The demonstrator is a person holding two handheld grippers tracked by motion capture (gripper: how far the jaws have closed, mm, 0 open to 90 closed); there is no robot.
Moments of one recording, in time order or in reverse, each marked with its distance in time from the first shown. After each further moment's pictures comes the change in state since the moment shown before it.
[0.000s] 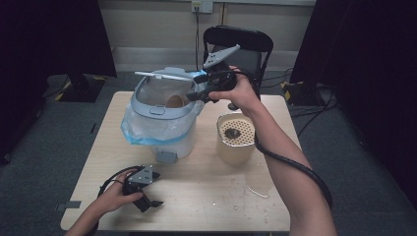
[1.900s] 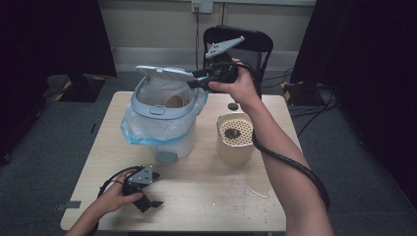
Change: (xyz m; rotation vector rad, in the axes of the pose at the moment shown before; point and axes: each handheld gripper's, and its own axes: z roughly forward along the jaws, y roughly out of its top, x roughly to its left) left arm -0.001 0.000 0.000 0.000 -0.003 -0.007; right arm -0.003 0.017 -0.012 -0.038 -0.068 0.030
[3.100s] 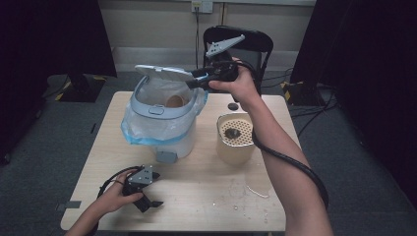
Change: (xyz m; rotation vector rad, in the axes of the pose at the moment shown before) left arm 0.000 0.000 0.000 0.001 0.000 0.001; right arm -0.003 0.001 0.000 -0.016 0.040 0.007
